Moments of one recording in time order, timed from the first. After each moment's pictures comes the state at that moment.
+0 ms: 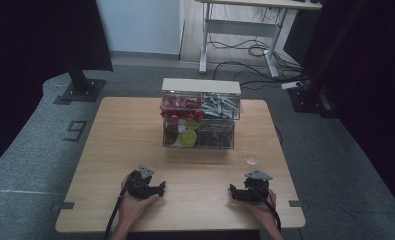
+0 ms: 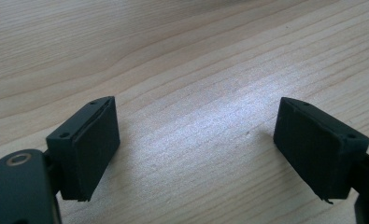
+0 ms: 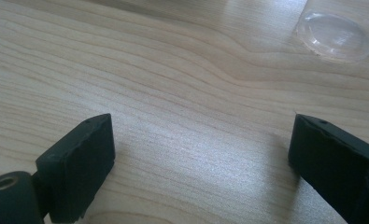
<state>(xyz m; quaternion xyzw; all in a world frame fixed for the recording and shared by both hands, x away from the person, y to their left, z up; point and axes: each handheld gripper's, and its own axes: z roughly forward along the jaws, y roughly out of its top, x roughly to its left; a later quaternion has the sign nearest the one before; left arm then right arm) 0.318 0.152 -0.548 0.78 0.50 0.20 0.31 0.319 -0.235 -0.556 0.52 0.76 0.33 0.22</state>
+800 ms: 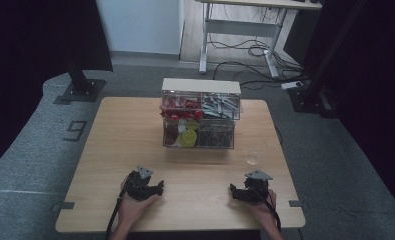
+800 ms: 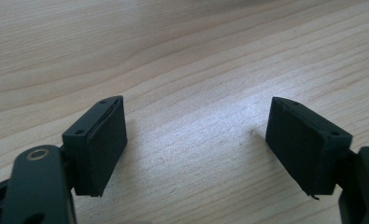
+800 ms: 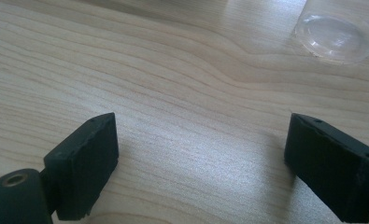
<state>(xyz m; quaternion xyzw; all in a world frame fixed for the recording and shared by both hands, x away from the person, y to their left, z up) 0.314 0.152 -0.543 0.77 0.52 0.21 0.31 0.318 -0.235 -0.556 0.52 0.76 0.33 0.22</state>
